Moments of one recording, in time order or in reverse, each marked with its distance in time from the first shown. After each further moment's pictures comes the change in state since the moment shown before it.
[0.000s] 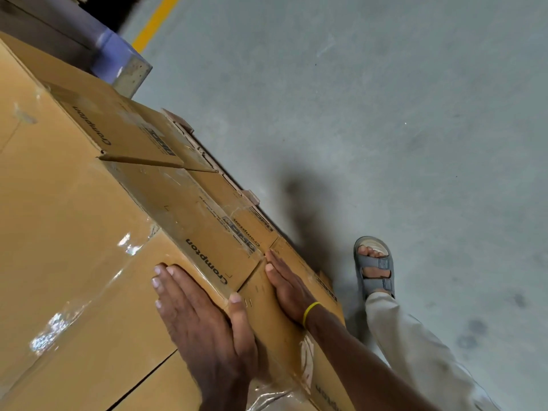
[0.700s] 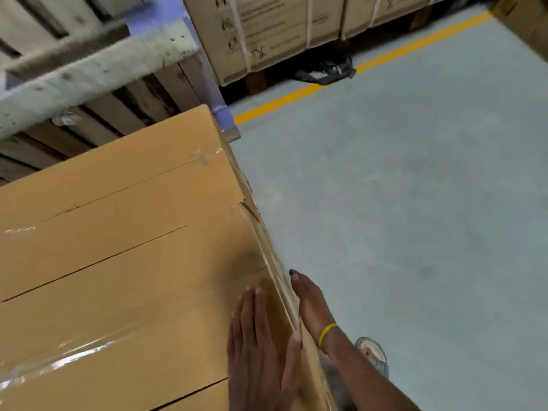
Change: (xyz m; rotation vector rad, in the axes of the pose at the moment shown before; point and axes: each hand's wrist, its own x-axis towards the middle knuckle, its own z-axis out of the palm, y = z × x) left_hand 0.023 -0.020 -0.049 -0.238 0.063 0.097; right_hand -0.004 -0.150 0.019 0.005 0.236 -0.097
